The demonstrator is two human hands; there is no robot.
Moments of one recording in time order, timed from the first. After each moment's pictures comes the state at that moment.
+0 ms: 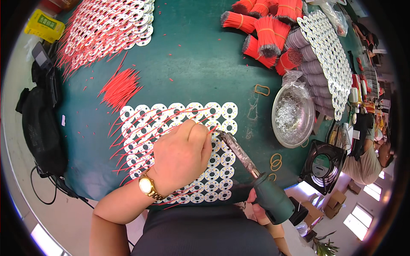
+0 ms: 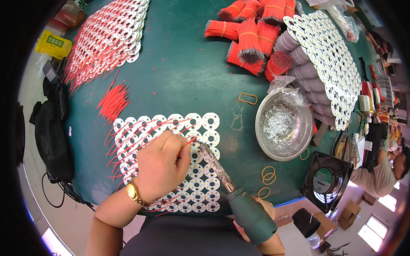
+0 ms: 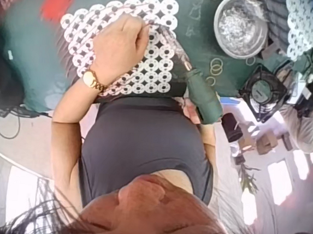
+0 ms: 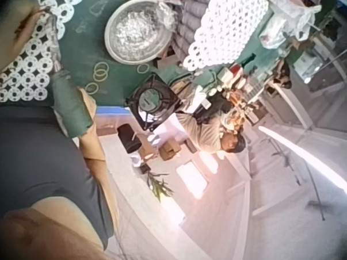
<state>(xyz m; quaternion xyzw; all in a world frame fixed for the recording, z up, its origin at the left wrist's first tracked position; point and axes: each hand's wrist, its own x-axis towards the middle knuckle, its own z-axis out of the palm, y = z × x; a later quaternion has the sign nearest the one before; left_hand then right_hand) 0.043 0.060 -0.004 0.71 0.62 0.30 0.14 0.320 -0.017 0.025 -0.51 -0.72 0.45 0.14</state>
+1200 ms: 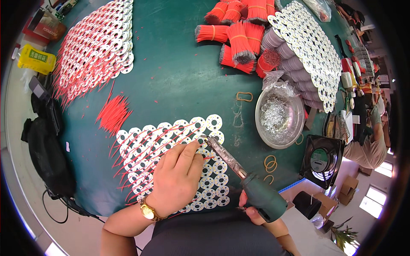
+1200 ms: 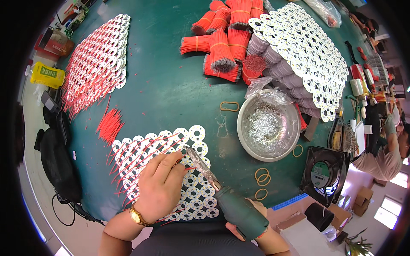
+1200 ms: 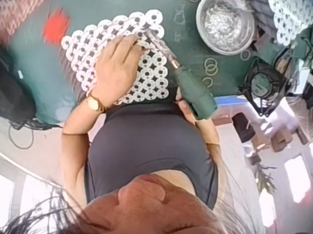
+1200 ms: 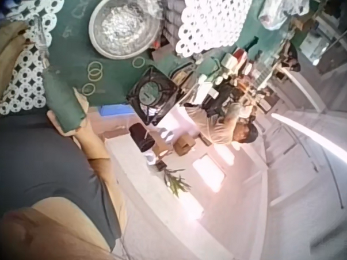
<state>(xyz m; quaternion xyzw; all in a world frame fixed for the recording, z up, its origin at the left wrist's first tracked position) 0.045 0.047 0.010 0.79 0.55 0.24 0.07 0.311 -0.017 0.010 -0.52 -0.64 0.54 0.17</state>
